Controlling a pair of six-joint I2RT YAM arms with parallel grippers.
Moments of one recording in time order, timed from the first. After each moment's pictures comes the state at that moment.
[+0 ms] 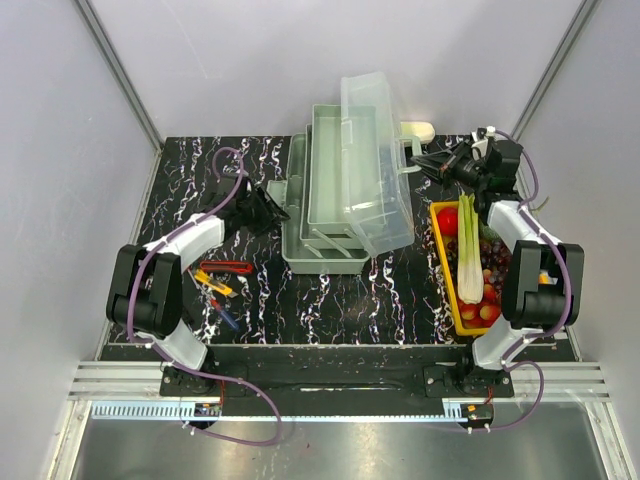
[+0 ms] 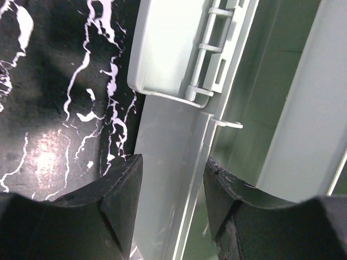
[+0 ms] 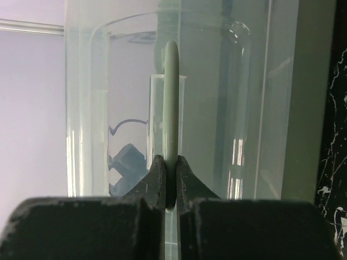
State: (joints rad) left arm -0.24 1.62 1.02 -0.18 0.26 -0.83; right arm -0.09 1.67 1.13 0.37 -0.89 1.22
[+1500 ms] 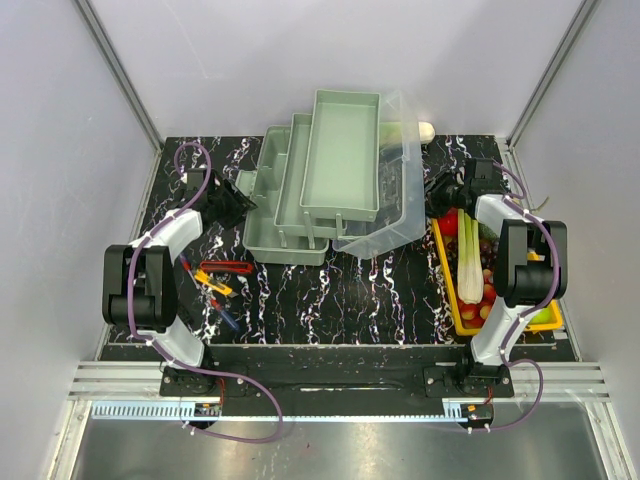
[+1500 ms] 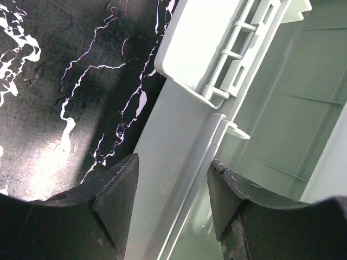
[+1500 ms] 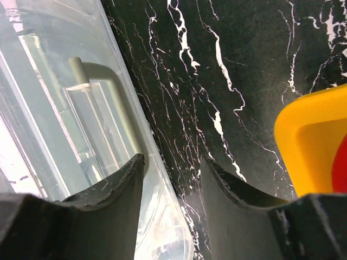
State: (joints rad) left arm -0.03 1.65 1.05 -0.19 0.21 -0.78; right arm -0.05 1.84 1.19 -0.11 -0.57 0.91
